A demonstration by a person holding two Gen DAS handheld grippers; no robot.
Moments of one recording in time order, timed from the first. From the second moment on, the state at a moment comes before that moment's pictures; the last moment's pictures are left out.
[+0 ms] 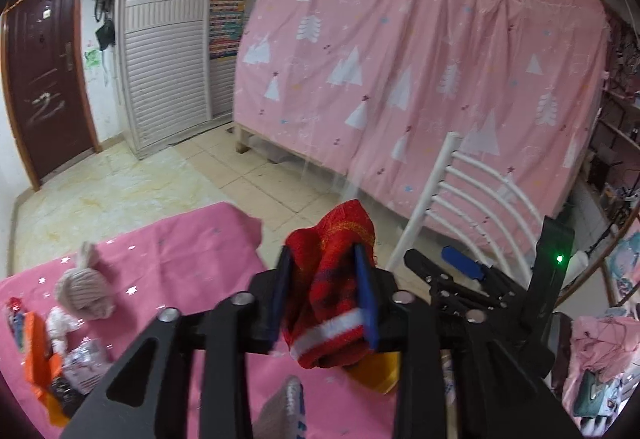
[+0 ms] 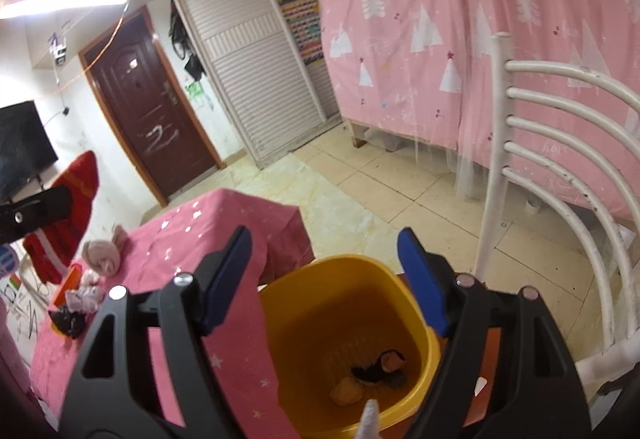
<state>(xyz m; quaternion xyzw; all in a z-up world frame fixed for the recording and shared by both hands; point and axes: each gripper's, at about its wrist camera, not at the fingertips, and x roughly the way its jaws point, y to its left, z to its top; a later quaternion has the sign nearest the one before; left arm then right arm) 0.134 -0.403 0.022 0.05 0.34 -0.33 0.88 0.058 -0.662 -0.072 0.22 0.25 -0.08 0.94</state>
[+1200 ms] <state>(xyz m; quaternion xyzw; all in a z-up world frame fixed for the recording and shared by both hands) 0.145 -0.301 0.048 0.01 0.32 -0.26 0.91 0.077 -0.560 -0.048 0.15 0.26 0.01 0.95</state>
